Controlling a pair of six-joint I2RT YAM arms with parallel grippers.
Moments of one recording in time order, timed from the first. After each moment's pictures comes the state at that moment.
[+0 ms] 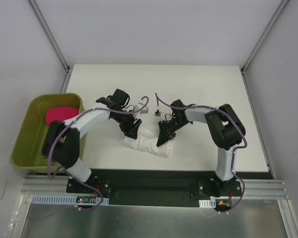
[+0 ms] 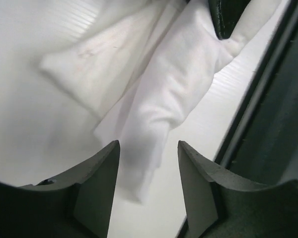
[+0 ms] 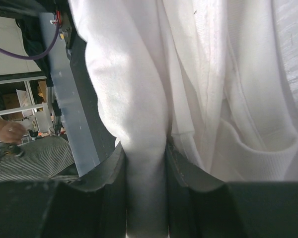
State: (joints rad) left arm -0.45 1.70 1.13 -0.81 0.74 0.46; right arm 0.53 1.98 1.13 -0.58 -1.03 -0.14
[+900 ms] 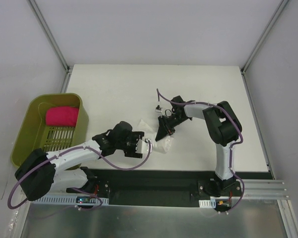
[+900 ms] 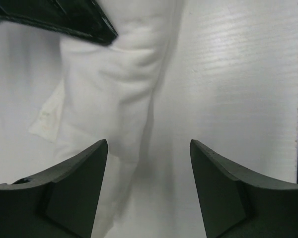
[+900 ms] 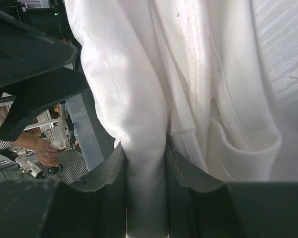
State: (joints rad) left arm -0.81 1.15 0.53 -0.20 0.31 0.80; right arm 0.49 2.06 1.22 -0.59 -1.03 -0.05
